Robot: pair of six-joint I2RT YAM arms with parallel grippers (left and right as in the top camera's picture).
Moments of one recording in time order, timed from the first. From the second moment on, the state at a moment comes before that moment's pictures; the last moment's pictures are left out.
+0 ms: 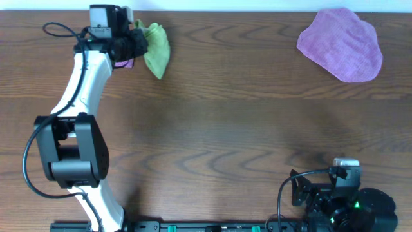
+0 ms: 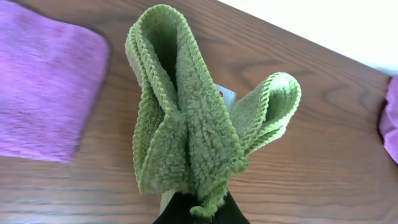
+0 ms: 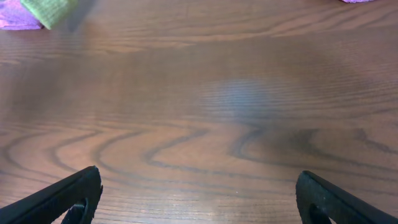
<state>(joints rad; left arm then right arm) 0.03 1.99 1.62 -0.51 0.37 -0.31 -0.05 0.24 0.75 -1.19 -0.21 0.14</state>
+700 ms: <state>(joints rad) 0.15 1.99 1.63 -0.43 0.32 -0.27 -0.05 0.24 0.75 -1.19 -0.21 0.14</state>
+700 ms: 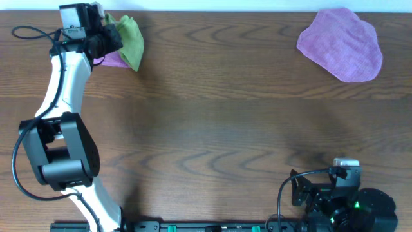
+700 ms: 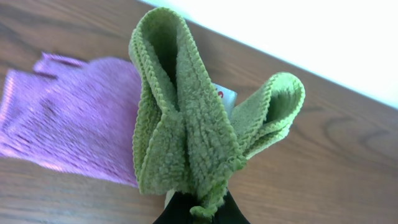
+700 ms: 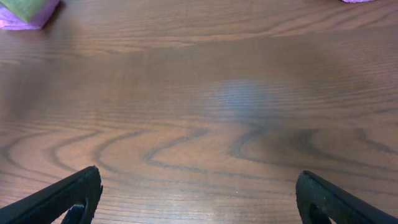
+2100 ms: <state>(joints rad) 0.20 2.11 1.64 -0.36 0.36 -0.27 -0.05 0.24 0.75 -1.19 -0.21 0.14</state>
